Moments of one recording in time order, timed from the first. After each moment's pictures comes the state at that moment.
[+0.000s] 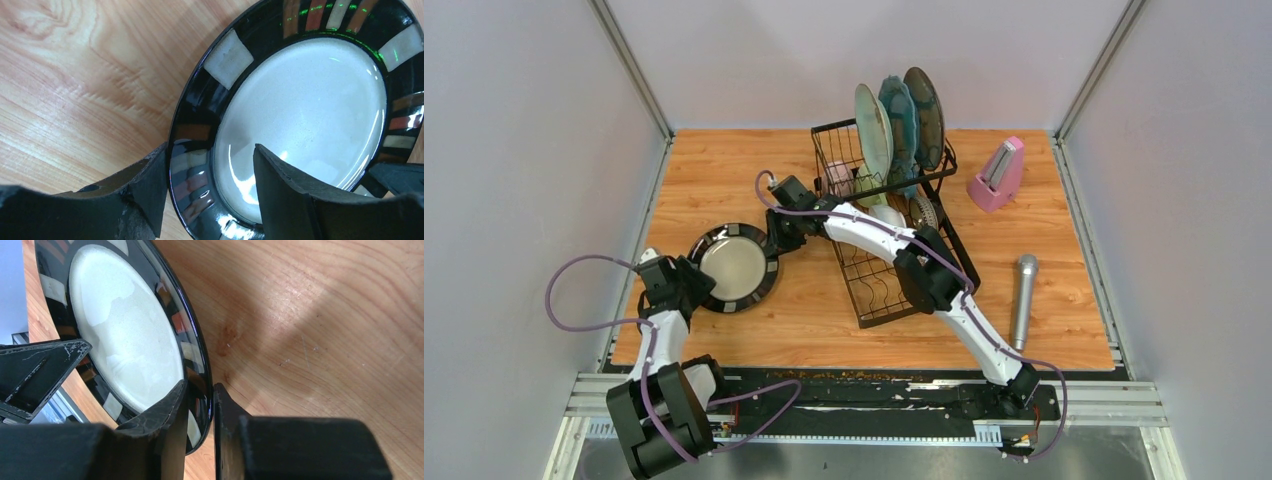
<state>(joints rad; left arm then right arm) 0.40 0.98 0.32 -0.13 0.13 -0.53 0.89 2.52 2.21 -0.52 -0.27 0.62</state>
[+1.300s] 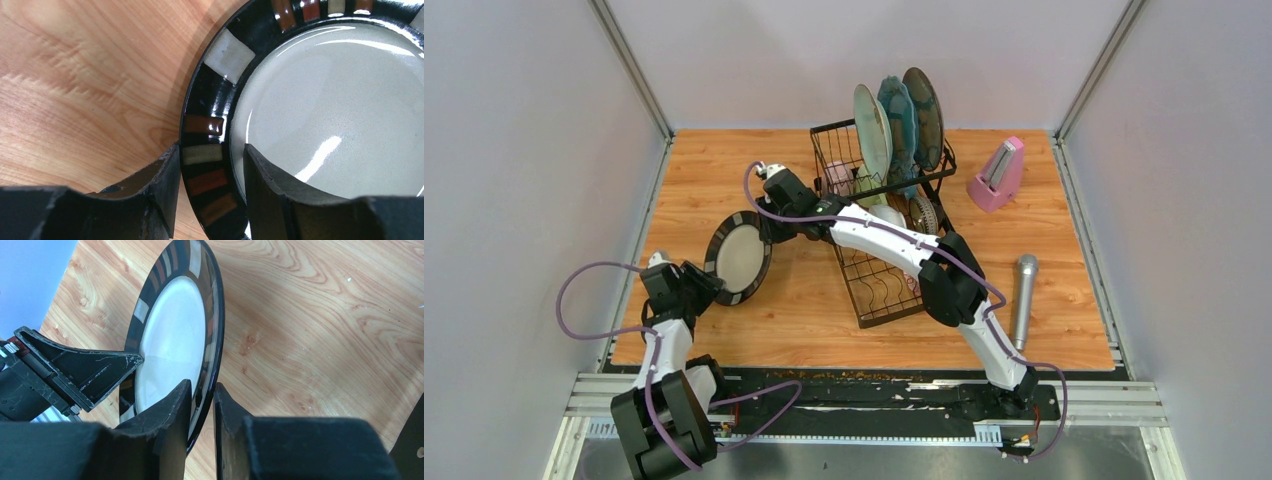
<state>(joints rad) 0.40 0.92 0.24 -0.07 0.29 -0.58 0.97 2.28 2.06 -0.45 -0.04 0.47</state>
